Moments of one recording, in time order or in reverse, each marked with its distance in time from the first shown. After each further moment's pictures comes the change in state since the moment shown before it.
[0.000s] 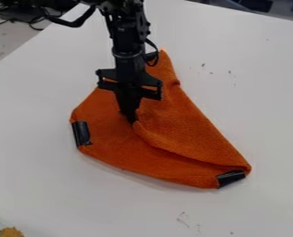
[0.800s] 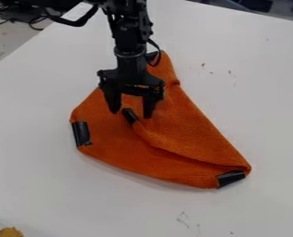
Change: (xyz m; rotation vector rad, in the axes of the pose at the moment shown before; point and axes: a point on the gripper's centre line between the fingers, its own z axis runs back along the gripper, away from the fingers) arm -0.002 -0.002 -0.001 -0.007 0.011 0.037
